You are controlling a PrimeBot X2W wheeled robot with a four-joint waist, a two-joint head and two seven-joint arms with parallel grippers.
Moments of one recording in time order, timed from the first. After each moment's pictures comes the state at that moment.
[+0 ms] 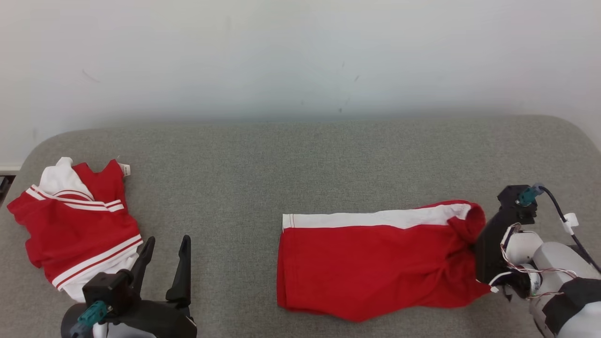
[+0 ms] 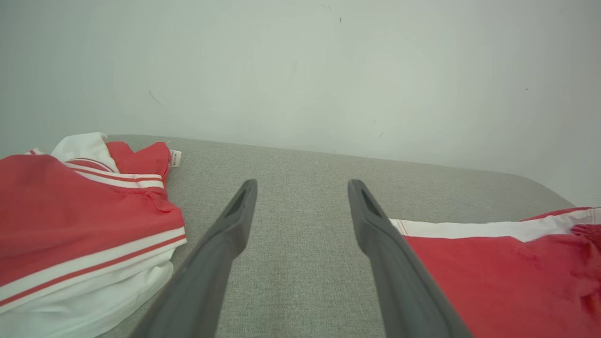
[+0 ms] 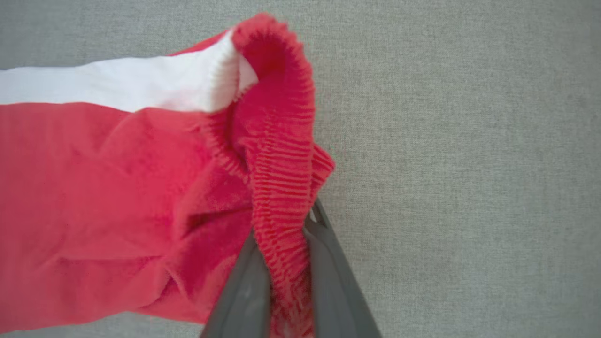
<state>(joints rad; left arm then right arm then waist) -0.20 0.27 -0.47 0.30 -0.50 0.12 -0.26 -0.58 -0.31 0.42 0.86 0.65 0.03 0.50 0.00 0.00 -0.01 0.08</state>
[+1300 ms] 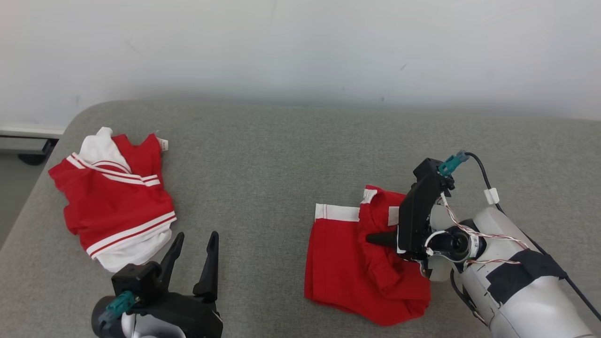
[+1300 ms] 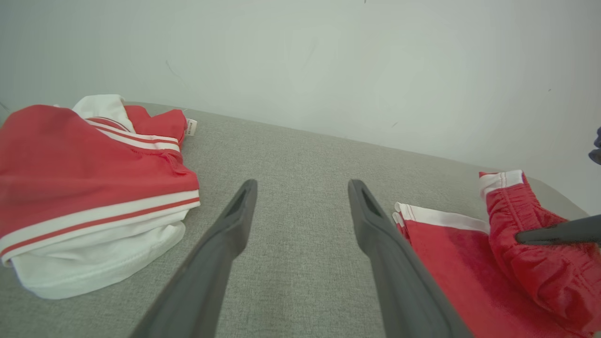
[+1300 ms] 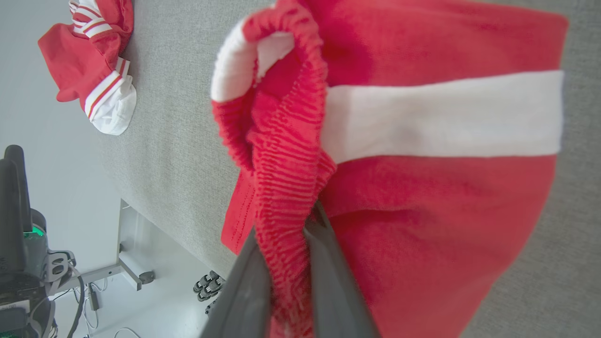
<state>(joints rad) -0.23 0.20 -0.50 0.31 -0.50 0.12 -0.22 -0.64 -0.11 0.37 0.69 0.94 0.03 0.87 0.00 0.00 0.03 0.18</state>
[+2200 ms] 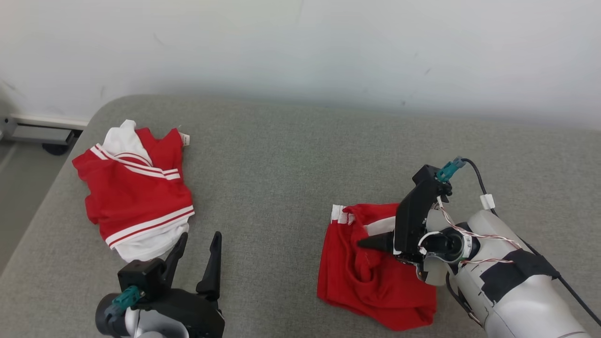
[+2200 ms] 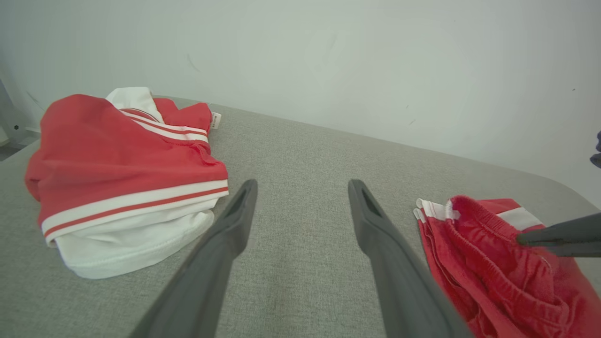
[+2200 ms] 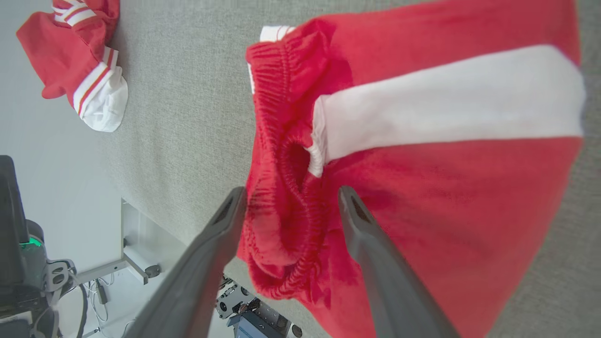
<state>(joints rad) -0.27 0.18 -0.51 0.38 -0.50 0.11 -0.22 -0.67 -0.08 0.38 0.77 0.96 -0.03 0.87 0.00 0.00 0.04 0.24</state>
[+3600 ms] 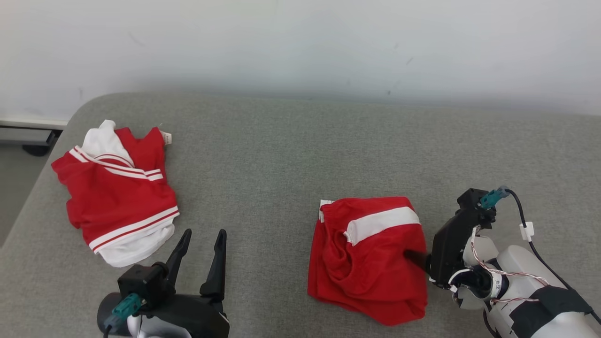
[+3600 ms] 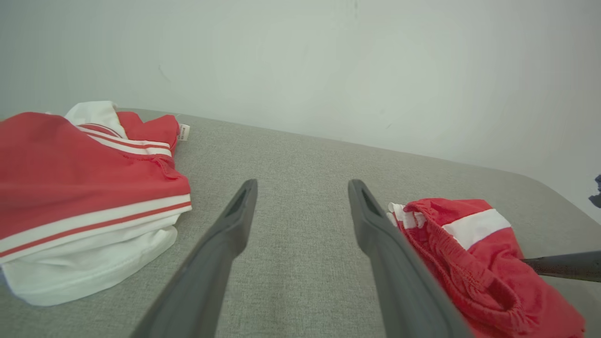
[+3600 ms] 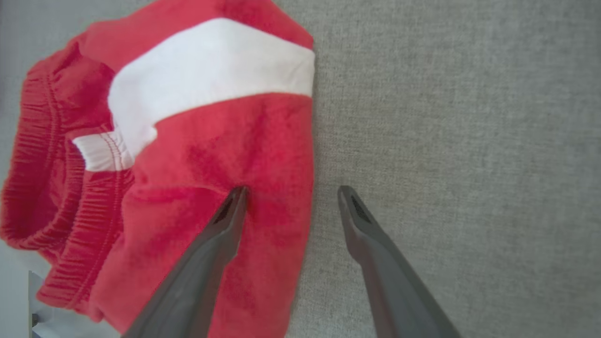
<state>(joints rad) -0.22 0.19 -0.50 0.27 -0.46 0.11 -0.23 -0.51 -0.20 0.37 0.66 0.83 -0.06 0.64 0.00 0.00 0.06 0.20</state>
